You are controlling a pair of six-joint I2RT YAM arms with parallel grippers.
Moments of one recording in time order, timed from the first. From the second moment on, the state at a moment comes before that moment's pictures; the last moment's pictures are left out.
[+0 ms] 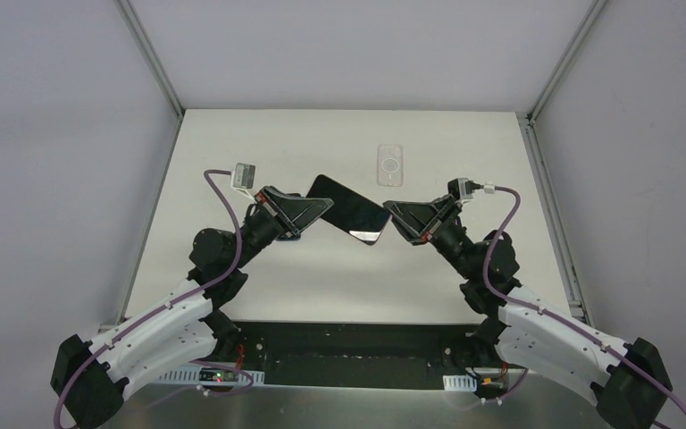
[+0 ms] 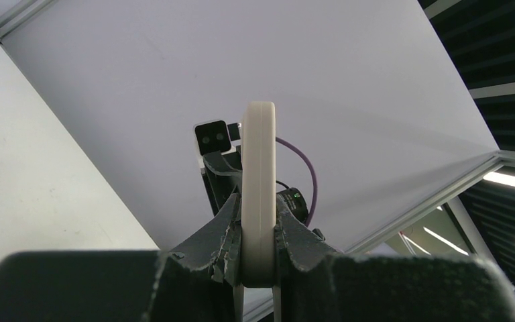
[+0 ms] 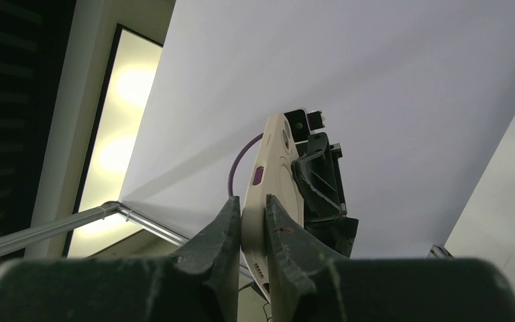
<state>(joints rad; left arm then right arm) -0.71 0.76 0.47 0.76 0.18 -1.22 0.80 0.77 0.41 0.82 -0.10 1.51</state>
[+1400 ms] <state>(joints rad) -0.71 0.98 0.60 1.00 0.19 -1.40 0.77 0.95 0.51 1.20 -0.14 1.66</state>
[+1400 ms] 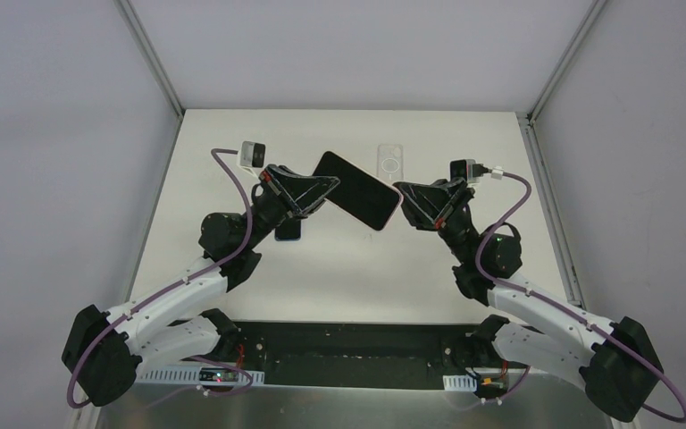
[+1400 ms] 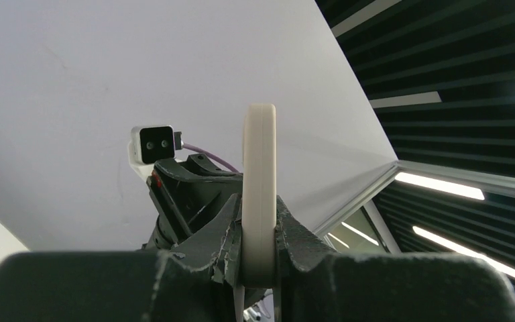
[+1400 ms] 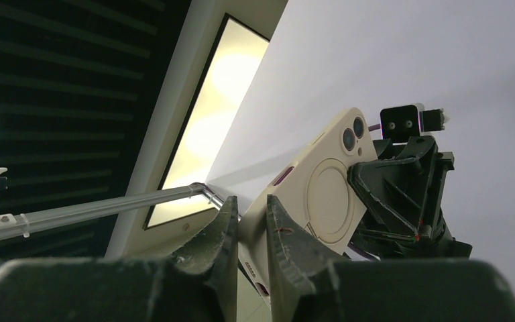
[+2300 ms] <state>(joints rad) -0.73 0.92 0.57 0.84 0.15 -1.31 0.75 0.35 0.57 0.01 -0.20 1.13</state>
